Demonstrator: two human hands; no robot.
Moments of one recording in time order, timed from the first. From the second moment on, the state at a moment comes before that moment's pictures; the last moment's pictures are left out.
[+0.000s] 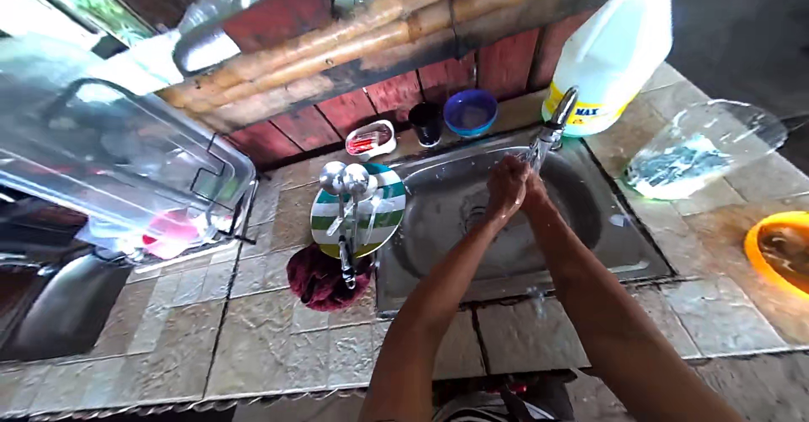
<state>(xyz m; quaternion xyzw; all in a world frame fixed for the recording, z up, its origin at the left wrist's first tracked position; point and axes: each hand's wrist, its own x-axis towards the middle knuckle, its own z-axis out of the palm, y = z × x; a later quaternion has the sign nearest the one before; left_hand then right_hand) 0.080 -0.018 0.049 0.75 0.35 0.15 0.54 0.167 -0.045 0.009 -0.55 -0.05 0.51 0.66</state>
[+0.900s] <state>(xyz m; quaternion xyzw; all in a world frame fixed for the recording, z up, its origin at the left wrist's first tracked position) -0.075 0.080 0.013 0.80 0.59 0.03 0.12 0.203 -0.019 -0.026 -0.44 -0.15 0.38 0.80</state>
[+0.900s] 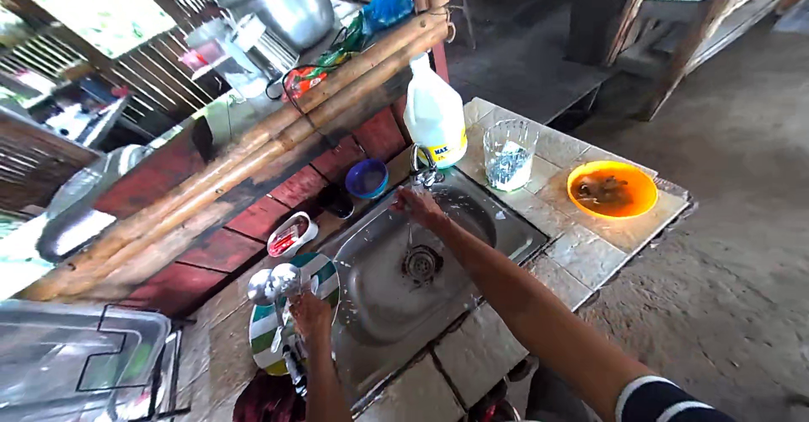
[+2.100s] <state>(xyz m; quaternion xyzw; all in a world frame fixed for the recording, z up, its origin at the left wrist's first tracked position) 0.127 -0.011 -0.006 0.66 0.30 0.26 0.64 0.183 -0.085 -0.105 -0.54 -0.10 0.36 0.75</state>
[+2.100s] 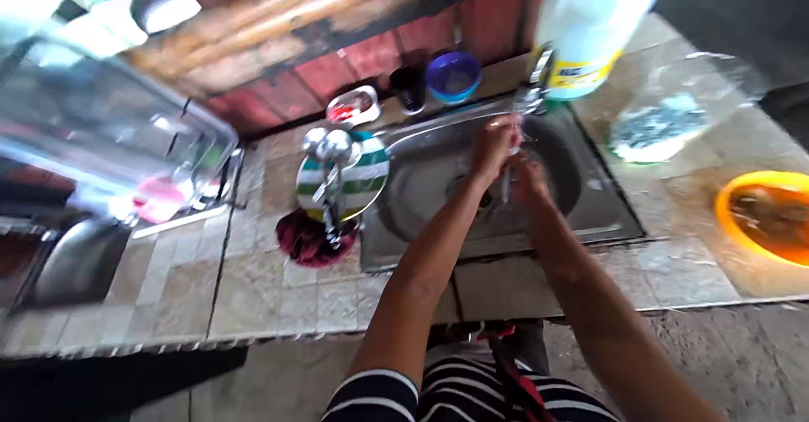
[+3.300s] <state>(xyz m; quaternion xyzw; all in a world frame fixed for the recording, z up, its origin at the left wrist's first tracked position) 0.050 -0.251 -0.007 0.89 0.35 -0.04 0.28 0.223 -0.048 -0.032 -0.60 -0.26 0.39 0.65</state>
